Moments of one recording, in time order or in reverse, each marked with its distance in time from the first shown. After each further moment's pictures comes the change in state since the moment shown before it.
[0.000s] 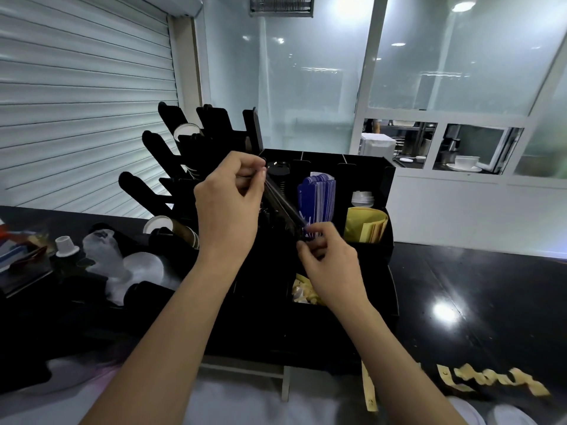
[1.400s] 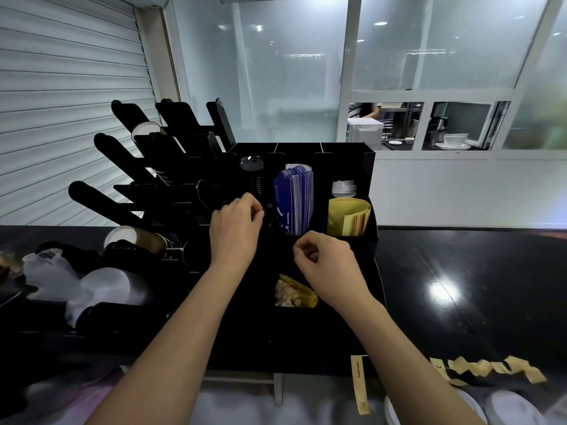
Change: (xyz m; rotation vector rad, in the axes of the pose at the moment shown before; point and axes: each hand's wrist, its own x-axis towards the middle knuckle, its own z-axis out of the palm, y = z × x) left_hand -0.018 -0.082 0.083 0.565 -0.355 -0.011; right_hand 0.021 0.049 -0.023 -0.103 -0.123 -0.023
